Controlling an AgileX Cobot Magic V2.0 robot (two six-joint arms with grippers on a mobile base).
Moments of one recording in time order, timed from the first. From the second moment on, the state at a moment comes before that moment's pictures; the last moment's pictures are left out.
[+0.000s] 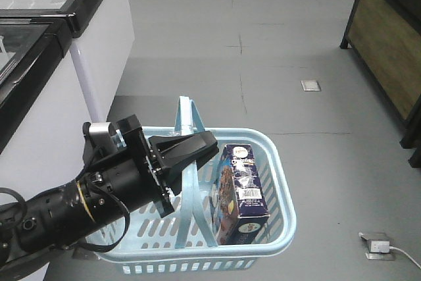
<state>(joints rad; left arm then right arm) -0.55 1.51 -0.54 0.54 -1.10 -1.96 -0.05 -0.01 0.03 0.02 0.32 -0.12</state>
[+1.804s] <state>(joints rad) -0.55 1.51 -0.54 0.54 -1.10 -1.96 -0.05 -0.01 0.03 0.02 0.32 -0.12</state>
